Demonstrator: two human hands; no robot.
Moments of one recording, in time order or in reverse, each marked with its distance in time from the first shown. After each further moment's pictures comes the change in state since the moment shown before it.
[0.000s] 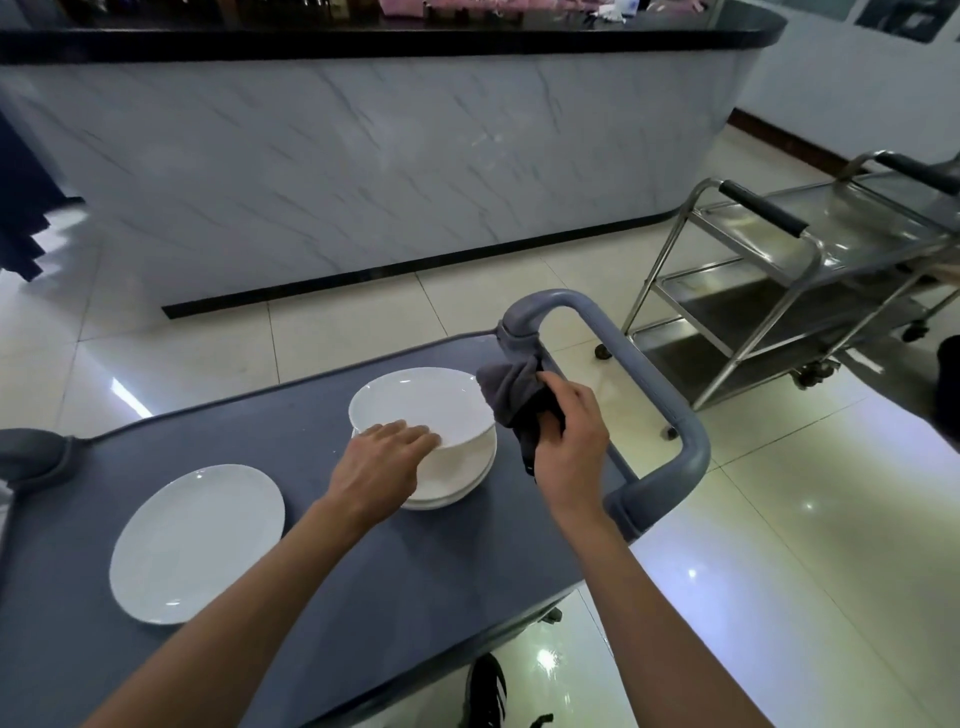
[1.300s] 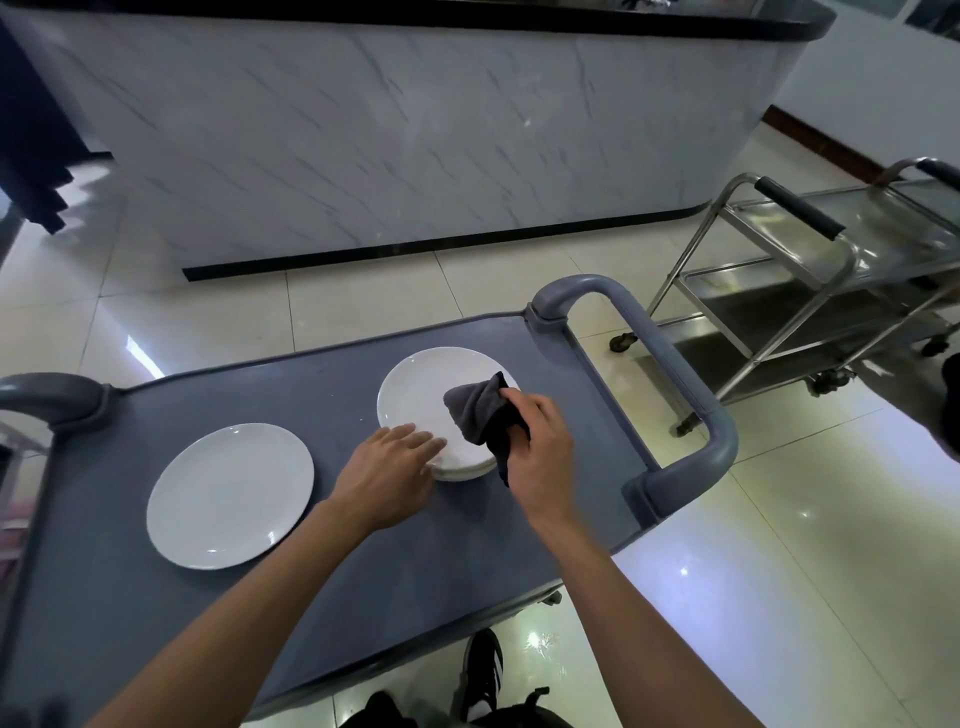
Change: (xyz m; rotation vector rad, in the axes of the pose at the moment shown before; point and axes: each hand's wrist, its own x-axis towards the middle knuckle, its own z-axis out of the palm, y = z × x) left_hand -0.054 -0.015 0.012 -0.142 -0.129 -0.034; right_hand -0.044 -0.029 0.039 -0.012 -0.244 0.020
